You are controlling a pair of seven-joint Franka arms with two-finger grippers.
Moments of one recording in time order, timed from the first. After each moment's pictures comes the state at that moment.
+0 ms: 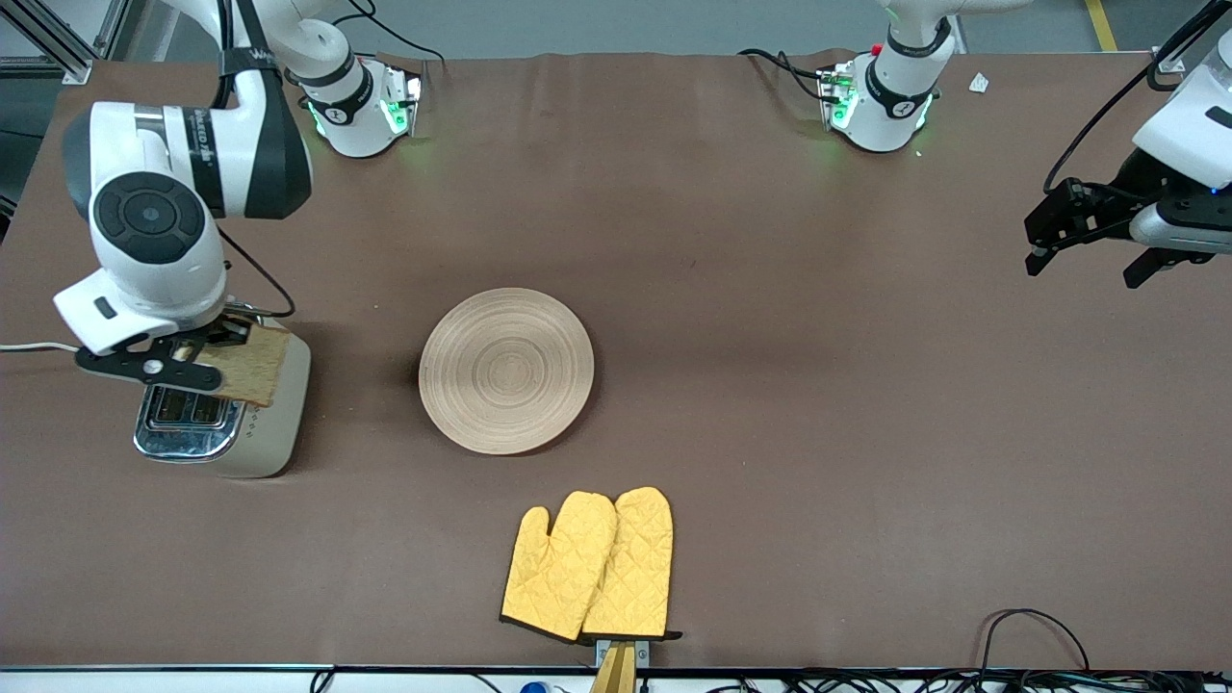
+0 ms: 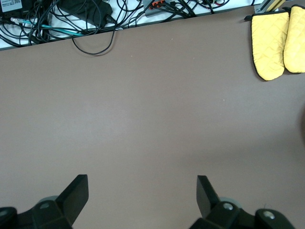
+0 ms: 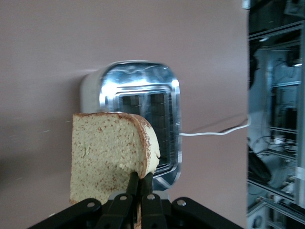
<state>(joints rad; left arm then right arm) -0.02 -0.07 -0.10 -1.64 0.00 1.79 0.05 0.66 0.20 -0.52 -1.72 -0.46 1.74 0.35</state>
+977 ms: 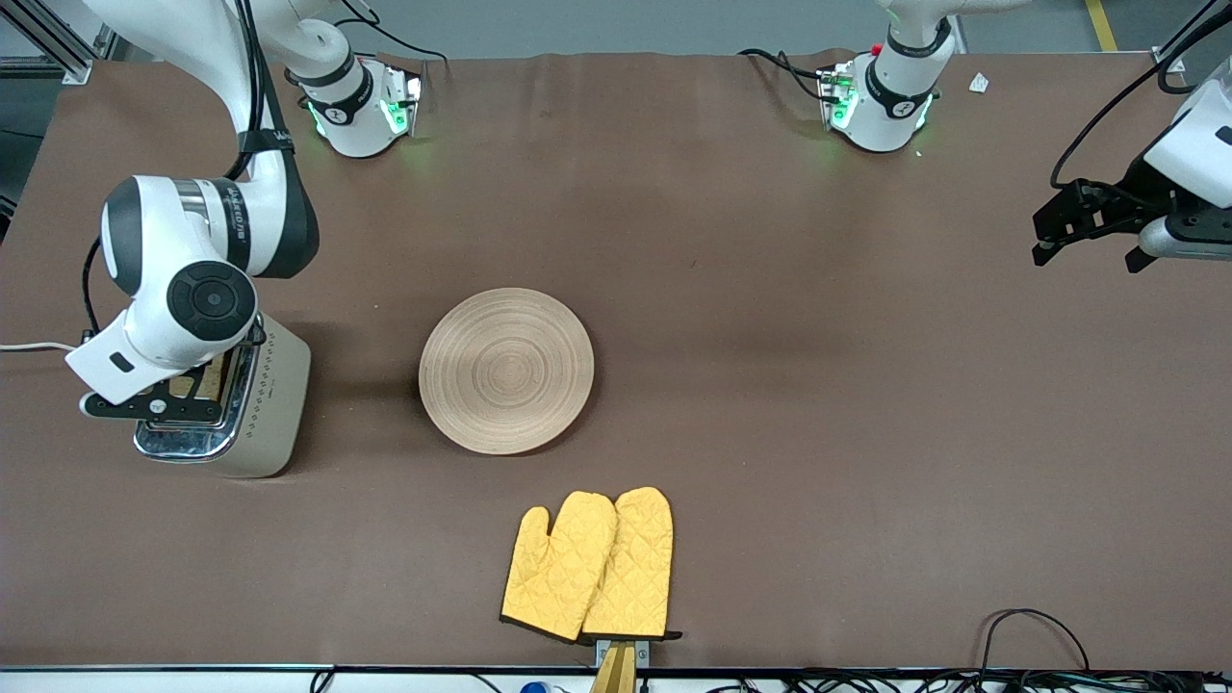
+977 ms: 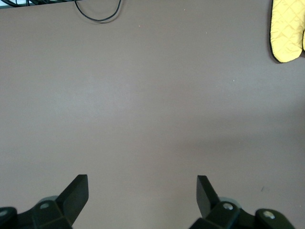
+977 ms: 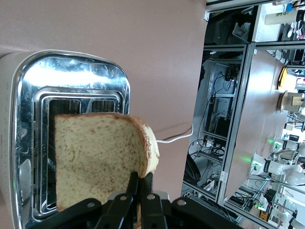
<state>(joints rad) 0.00 -0.06 -0.10 -1.64 0.00 1.69 0.02 0.62 0.33 -0.52 -1.71 -0.65 1.75 0.24</state>
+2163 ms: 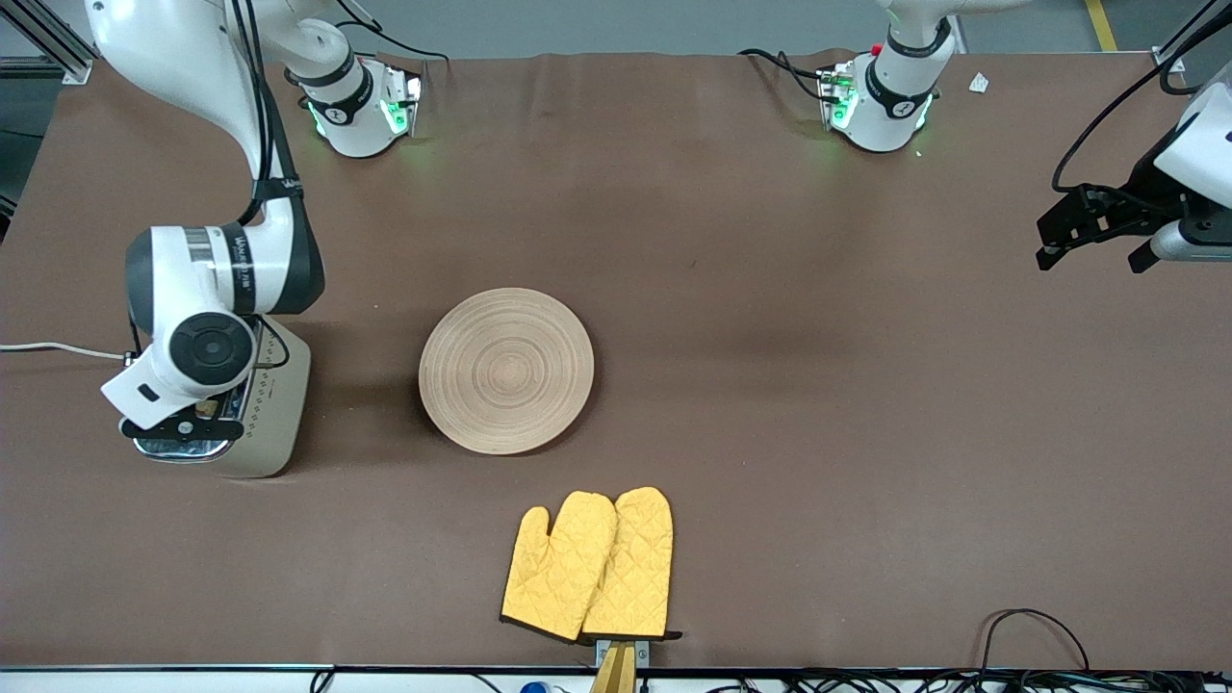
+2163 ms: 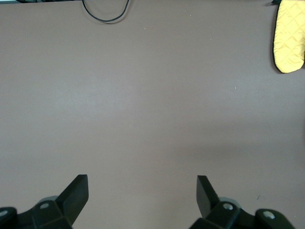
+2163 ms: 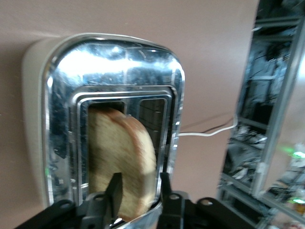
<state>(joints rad) 0.00 -0.06 -0.10 -1.64 0.00 1.70 -0.03 0.55 0.45 -0.52 -1.69 -0.41 1.81 0.22</state>
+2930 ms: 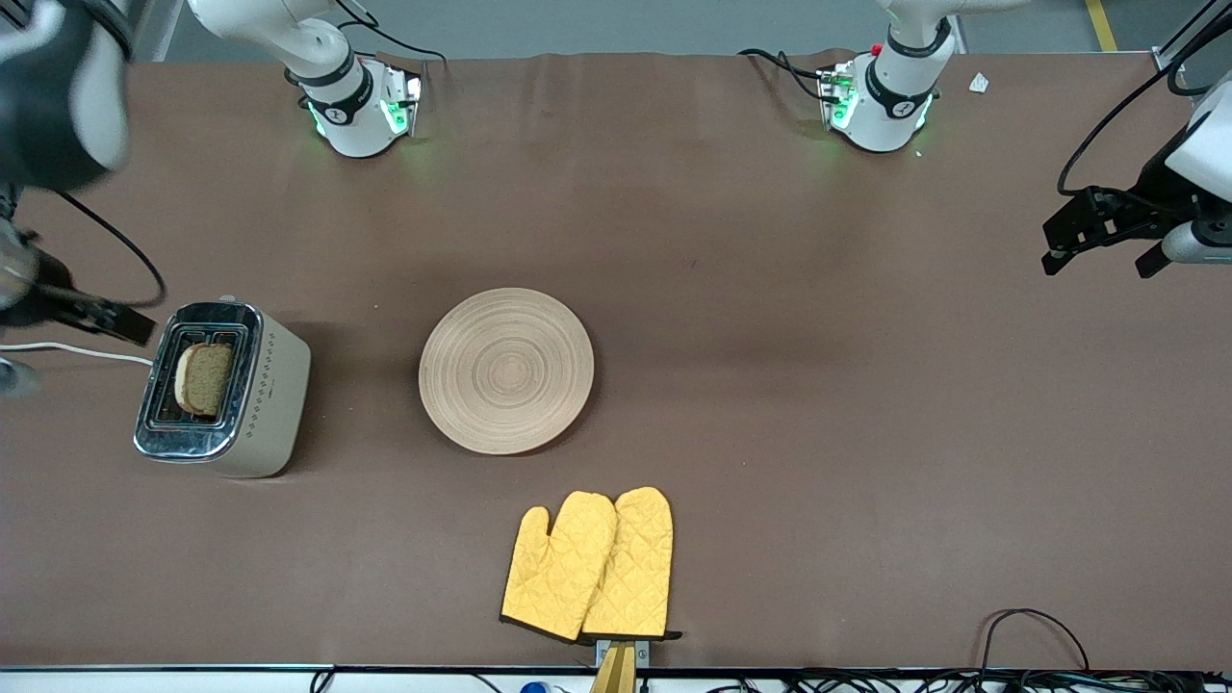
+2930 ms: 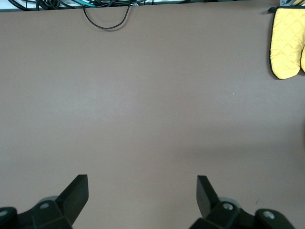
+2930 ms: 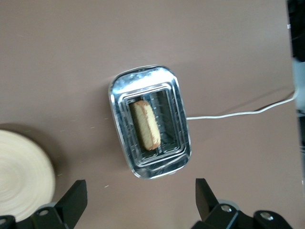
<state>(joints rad) 0.00 -0.04 -0.10 -1.60 0.00 1.70 -0.04 0.45 0.19 -0.53 -1.36 -0.04 1.50 0.21</state>
